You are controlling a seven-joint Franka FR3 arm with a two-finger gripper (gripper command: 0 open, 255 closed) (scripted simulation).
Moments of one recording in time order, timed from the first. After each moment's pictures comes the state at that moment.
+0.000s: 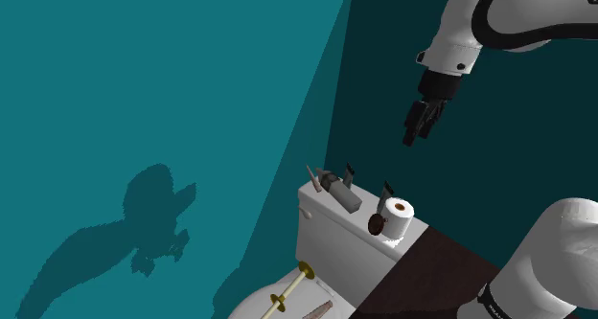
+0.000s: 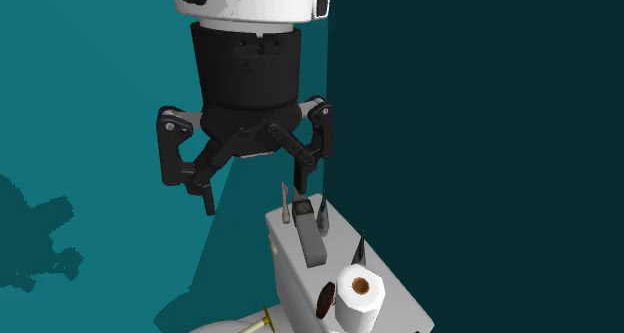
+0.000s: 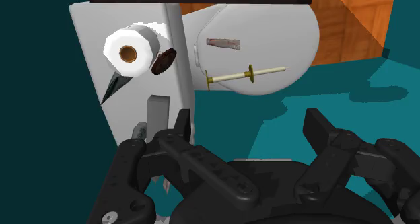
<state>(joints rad) -0.02 -0.78 0.03 -2.41 0.09 1.66 -0.03</state>
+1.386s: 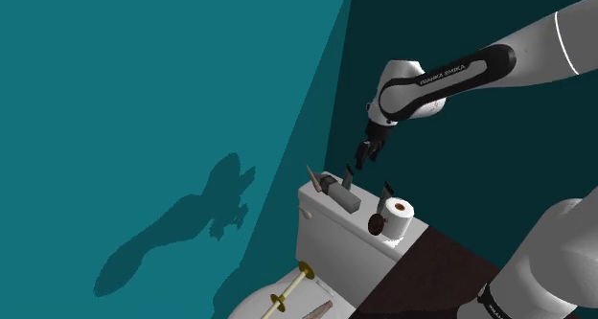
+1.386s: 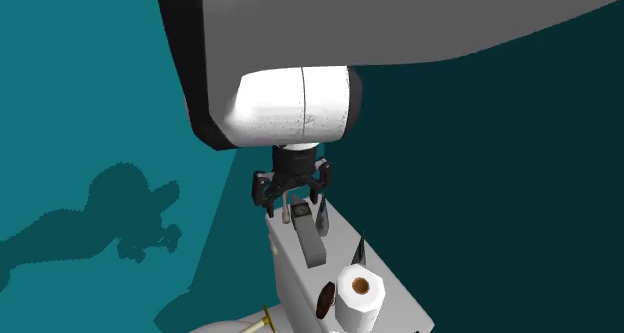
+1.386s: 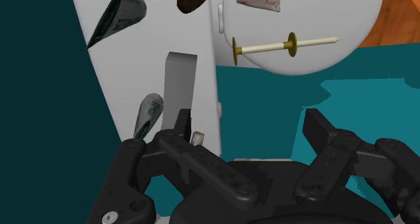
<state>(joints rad) -0.05 -0.21 -0.09 -2.43 0.06 2.28 -0.24</state>
